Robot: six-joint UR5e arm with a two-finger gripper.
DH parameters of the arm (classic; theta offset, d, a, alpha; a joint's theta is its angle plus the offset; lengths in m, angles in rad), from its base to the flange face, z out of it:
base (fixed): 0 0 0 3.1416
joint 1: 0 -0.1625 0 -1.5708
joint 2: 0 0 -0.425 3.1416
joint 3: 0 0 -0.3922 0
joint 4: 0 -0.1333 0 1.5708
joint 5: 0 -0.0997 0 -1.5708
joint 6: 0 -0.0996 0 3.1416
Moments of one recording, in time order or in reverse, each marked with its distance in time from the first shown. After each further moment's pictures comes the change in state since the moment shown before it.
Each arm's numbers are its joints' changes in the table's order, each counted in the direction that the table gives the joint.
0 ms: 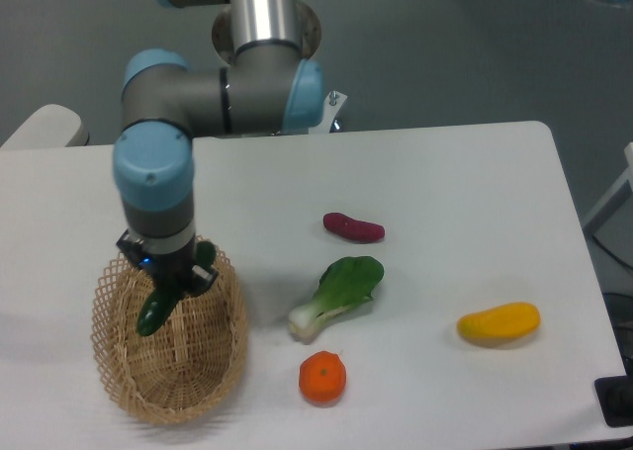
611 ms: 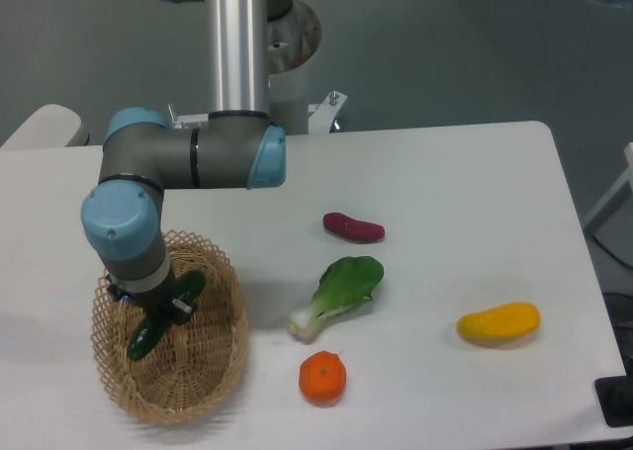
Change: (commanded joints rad) arm 0.031 -0.077 0.040 -0.103 -0.066 -0.058
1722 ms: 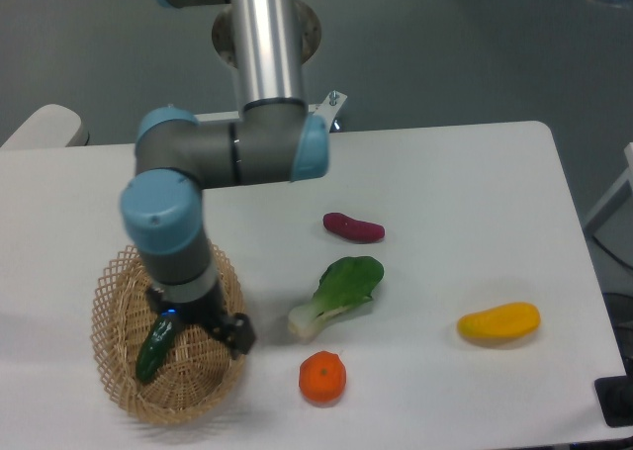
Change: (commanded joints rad) arm -0.225 0.049 -0.188 0.003 -0.055 -0.224
